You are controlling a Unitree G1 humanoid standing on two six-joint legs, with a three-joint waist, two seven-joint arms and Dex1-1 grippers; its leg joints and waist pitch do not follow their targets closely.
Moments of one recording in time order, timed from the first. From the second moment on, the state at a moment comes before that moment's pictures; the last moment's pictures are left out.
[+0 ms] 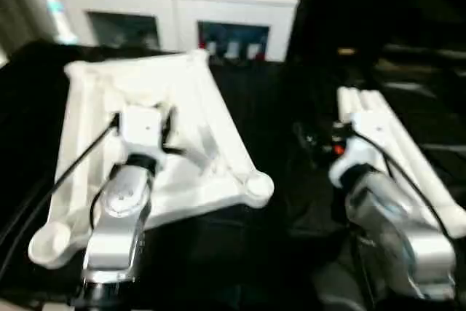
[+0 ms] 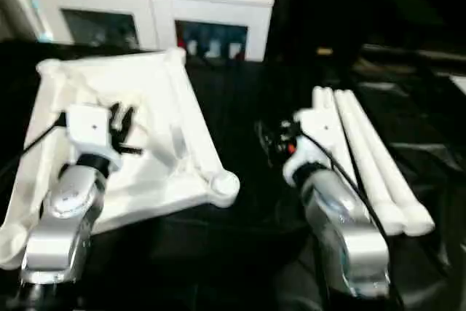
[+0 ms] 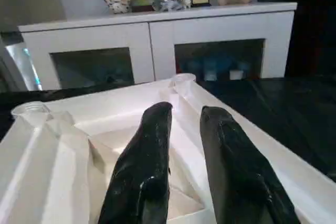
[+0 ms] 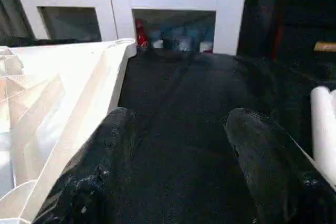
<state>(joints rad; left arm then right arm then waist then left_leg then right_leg) -0.24 0.07 0.05 -0.14 0.07 0.28 -0.03 -0.22 -0.15 -0.04 -0.33 0.23 0.62 0.14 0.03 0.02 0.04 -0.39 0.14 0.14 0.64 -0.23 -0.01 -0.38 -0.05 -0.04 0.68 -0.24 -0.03</state>
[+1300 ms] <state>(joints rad) -0.20 0.35 -0.13 -0.28 -0.16 0.50 -0.63 -0.78 -0.19 0.00 0.40 0.12 1.05 0.04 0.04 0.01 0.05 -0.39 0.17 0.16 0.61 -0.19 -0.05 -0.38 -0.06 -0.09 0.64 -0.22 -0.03</state>
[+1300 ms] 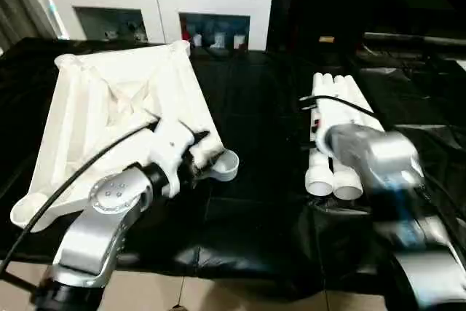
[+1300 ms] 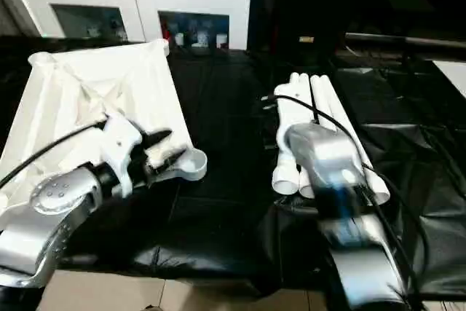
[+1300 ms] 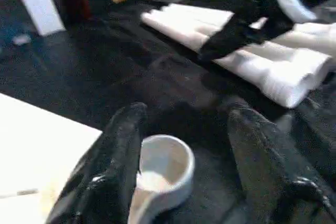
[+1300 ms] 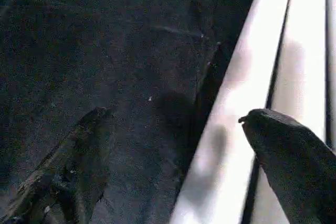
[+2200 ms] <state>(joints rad) -0.20 0.45 -0.14 -0.38 -0.24 0.63 -0.69 -0.86 -0.16 -0.15 0.68 0.15 1.03 -0.01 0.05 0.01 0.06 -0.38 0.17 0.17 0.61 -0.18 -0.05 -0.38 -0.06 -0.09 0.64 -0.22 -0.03</state>
